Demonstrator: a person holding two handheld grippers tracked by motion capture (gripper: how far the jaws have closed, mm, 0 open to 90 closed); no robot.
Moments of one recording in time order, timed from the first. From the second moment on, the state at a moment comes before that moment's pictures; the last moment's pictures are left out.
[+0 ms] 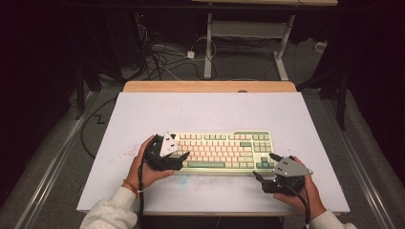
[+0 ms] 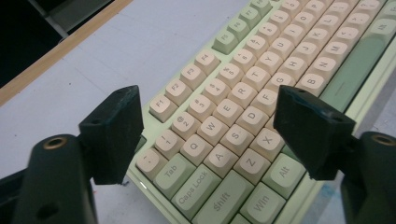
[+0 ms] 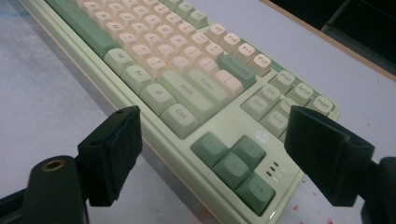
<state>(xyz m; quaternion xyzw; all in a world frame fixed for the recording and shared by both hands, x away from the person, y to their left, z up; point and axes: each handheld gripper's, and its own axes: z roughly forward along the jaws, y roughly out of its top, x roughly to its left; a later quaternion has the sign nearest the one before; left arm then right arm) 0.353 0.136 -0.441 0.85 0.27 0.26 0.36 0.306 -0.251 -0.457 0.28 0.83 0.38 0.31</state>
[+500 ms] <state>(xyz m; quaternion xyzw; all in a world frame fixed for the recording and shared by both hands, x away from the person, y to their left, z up) 0.337 0.155 -0.445 0.85 0.26 0.28 0.37 0.304 -0.253 -0.455 0.28 0.82 0.39 0.31</state>
